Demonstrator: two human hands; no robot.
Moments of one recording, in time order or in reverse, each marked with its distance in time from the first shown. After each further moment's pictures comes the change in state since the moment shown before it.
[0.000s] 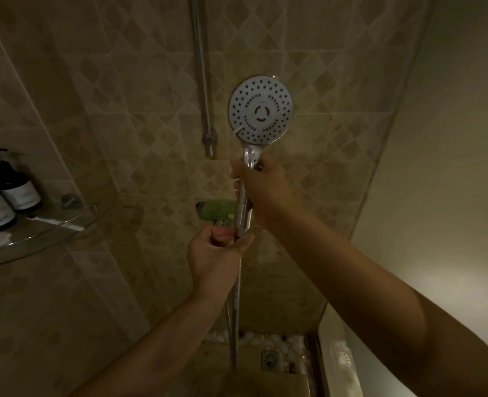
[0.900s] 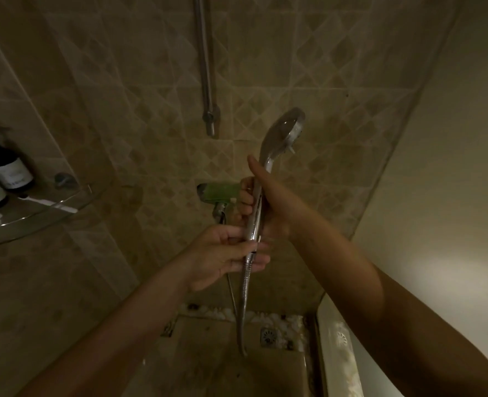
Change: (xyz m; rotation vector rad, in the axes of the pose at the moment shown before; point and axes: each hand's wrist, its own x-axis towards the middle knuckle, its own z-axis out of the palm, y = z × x) left_hand 0.033 -0.013 -0.026 -0.249 -0.901 -0.442; right_hand 0.015 0.053 -0.027 0.400 -0.416 0.575
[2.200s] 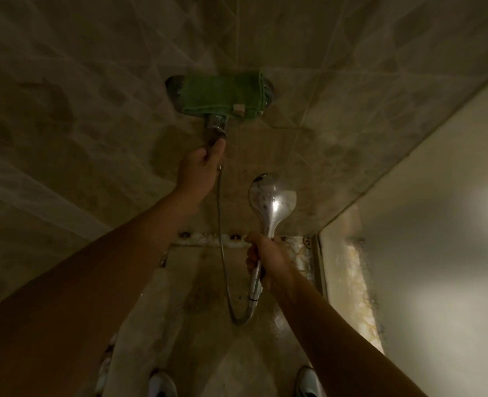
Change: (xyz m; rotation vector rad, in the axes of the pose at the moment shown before) left_hand 0.226 -0.158 -0.216 0.583 0.634 0.006; right_hand 0.152 0.275 -0.138 0.052 0.723 0.300
